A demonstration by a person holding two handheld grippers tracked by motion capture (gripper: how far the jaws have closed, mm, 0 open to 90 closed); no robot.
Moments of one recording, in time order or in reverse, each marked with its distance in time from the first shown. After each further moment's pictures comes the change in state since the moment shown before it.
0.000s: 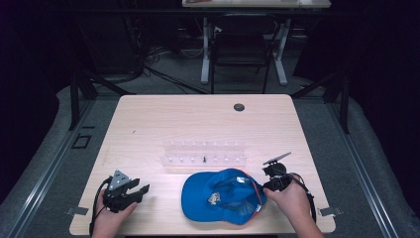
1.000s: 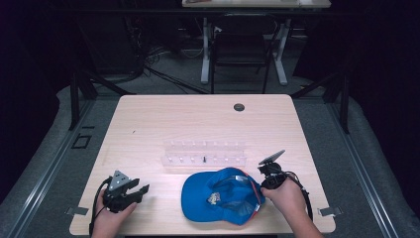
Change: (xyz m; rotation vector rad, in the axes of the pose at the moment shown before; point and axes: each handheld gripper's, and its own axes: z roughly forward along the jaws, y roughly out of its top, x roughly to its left) left arm -0.001 0.000 -0.001 -0.003 0.002 0.005; right arm 0.007 0.009 0.008 0.111 0.013 0.052
